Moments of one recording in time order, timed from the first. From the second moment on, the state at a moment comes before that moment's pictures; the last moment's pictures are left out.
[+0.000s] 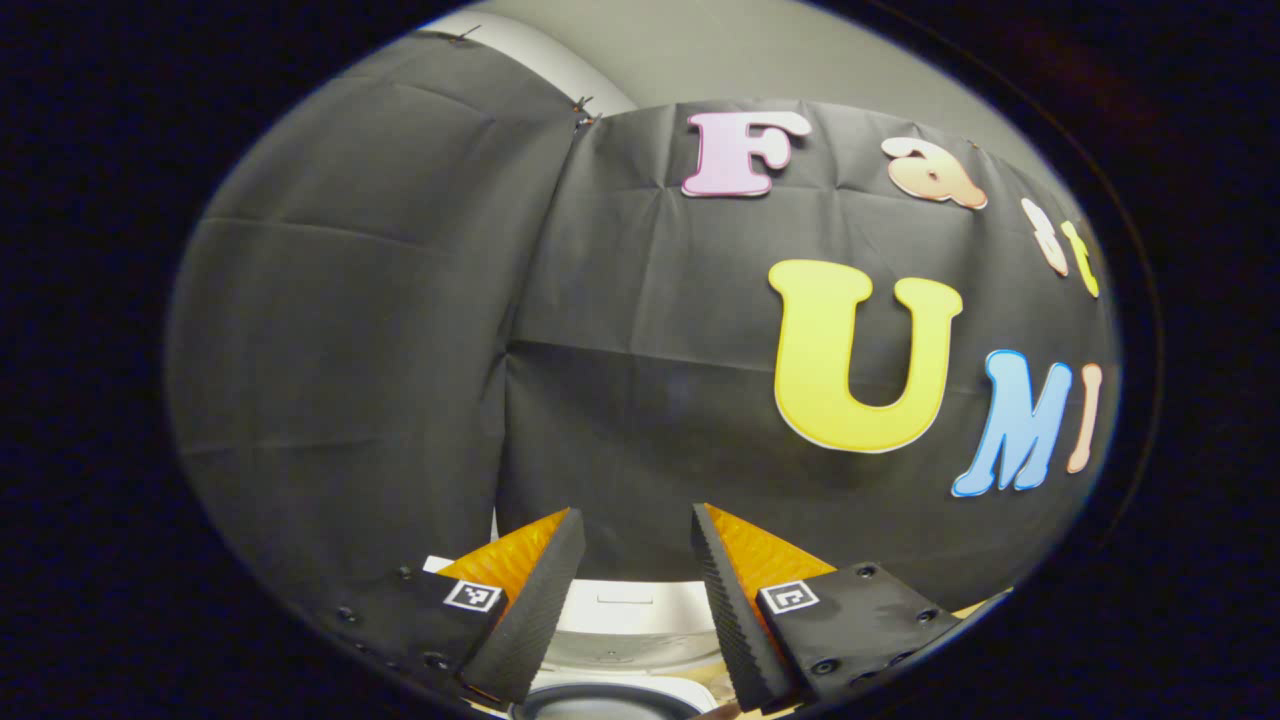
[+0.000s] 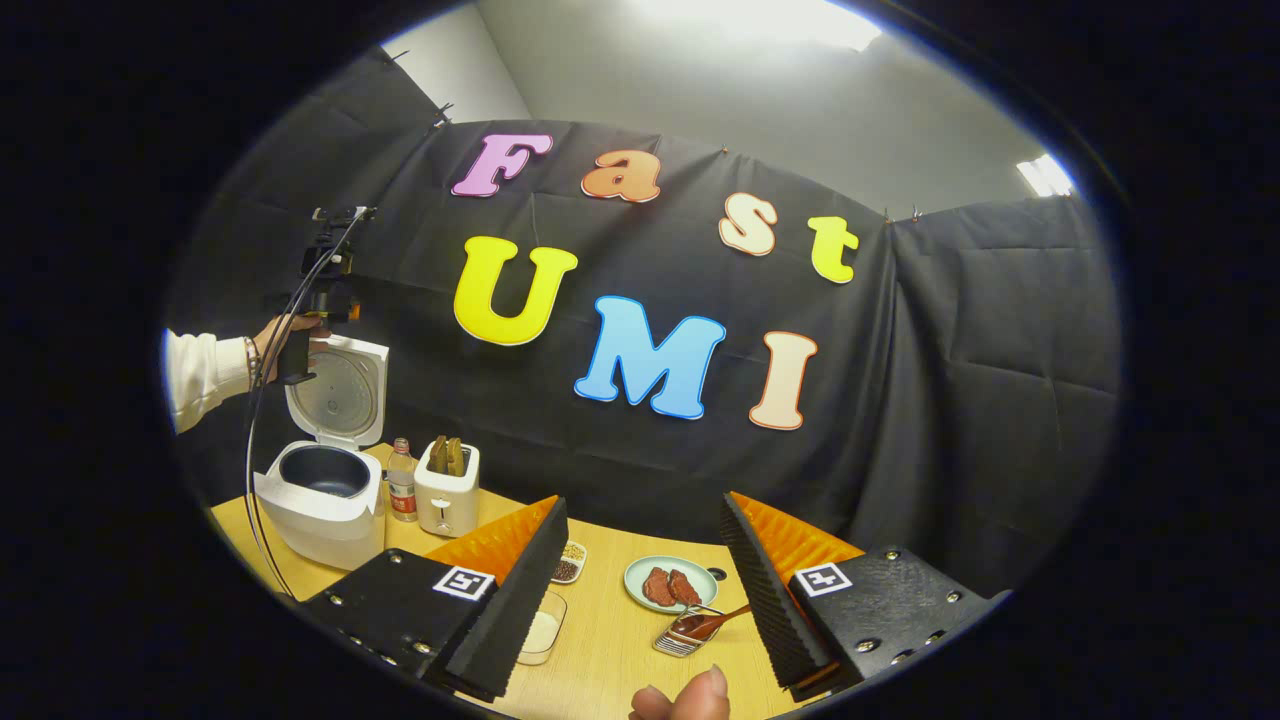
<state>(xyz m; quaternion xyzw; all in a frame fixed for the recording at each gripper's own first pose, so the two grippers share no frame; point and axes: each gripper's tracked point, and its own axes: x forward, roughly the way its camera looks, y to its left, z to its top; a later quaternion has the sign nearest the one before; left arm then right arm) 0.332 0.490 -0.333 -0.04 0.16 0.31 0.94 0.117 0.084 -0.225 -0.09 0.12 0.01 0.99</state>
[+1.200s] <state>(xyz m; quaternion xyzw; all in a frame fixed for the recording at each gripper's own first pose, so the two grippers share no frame) 0.164 0.384 -0.440 0.00 0.29 0.33 0.90 0.102 0.099 -0.261 -0.04 0.16 0.03 0.99</state>
